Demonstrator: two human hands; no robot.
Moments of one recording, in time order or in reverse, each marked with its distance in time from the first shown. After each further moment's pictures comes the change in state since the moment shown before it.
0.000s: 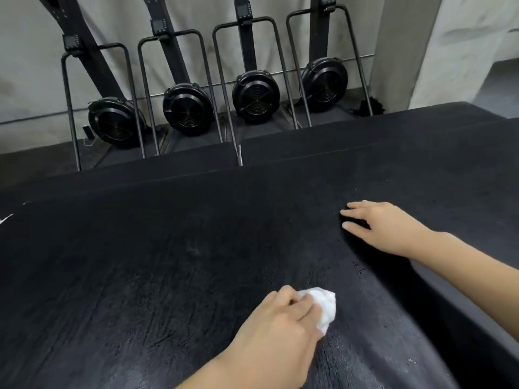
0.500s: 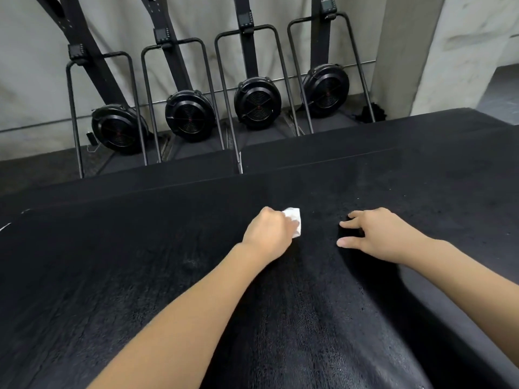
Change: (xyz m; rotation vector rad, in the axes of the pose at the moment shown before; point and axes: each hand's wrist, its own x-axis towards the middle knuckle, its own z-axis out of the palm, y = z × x) left_hand 0.137 -0.136 0.016 0.108 -0.004 -0.396; right_hand 0.012 -0.015 -0.011 0.014 -0.130 0.101
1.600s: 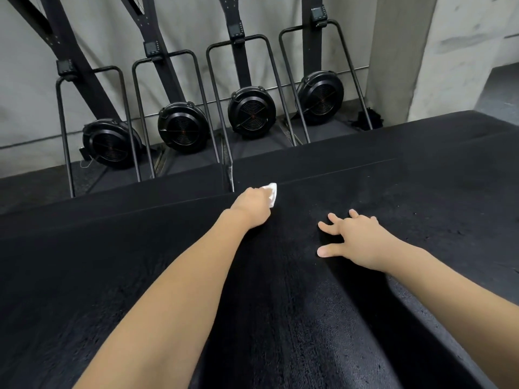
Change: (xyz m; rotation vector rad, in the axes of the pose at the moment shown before) left_hand 0.128 -0.066 0.007 -0.149 -0.193 -0.086; right_hand 0.069 -0.014 0.002 -0.103 -0.162 0.018
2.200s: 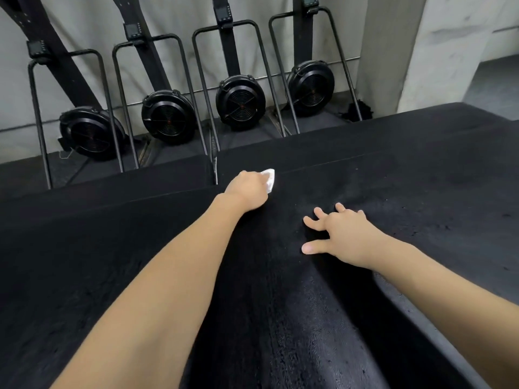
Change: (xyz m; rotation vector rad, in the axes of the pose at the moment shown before) left_hand 0.035 0.013 0.002 0.011 0.013 -0.002; right_hand 0.006 0.003 0.001 -0.059 0.008 -0.021
